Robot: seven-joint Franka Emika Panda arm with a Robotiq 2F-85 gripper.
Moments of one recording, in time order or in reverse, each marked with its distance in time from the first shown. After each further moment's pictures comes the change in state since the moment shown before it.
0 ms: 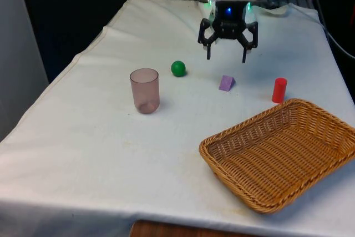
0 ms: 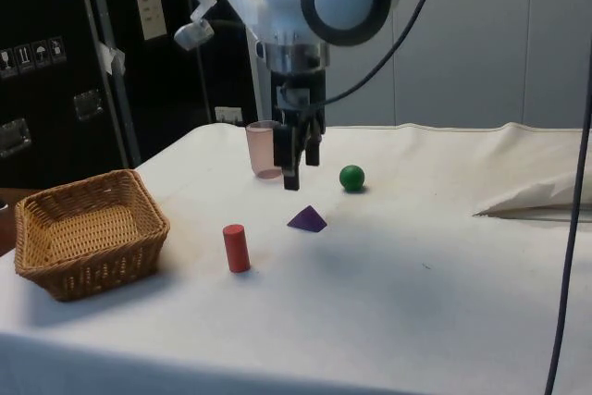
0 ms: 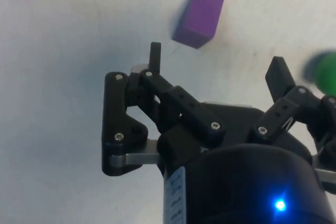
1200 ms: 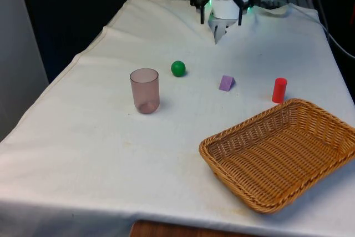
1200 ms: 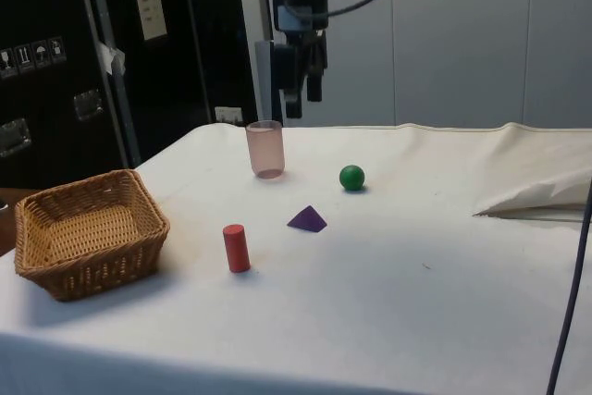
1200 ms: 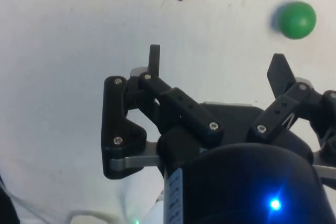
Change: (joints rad) arm -0.006 -0.256 -0.053 0.018 -0.036 -0.279 -0.052
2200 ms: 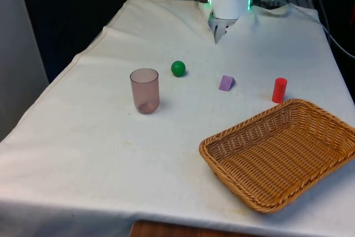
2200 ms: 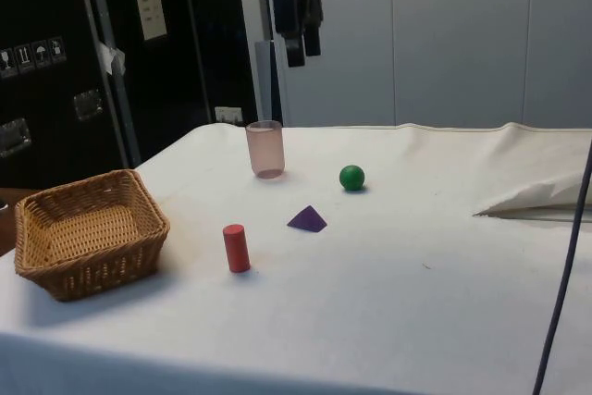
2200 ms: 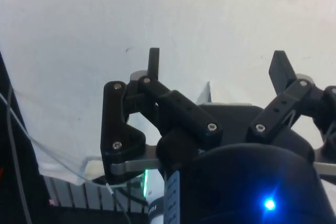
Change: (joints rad) arm 0.002 -0.103 0.024 0.116 0.007 -0.298 -0.056
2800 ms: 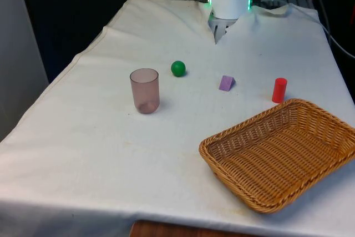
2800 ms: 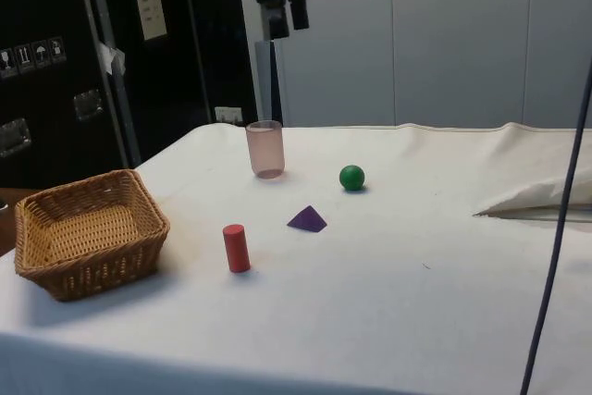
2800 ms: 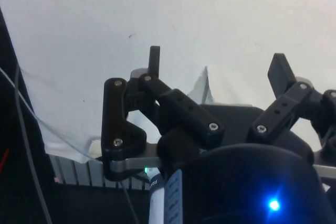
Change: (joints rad) arm 0.001 0.037 0.009 0.158 0.002 -0.167 0.043
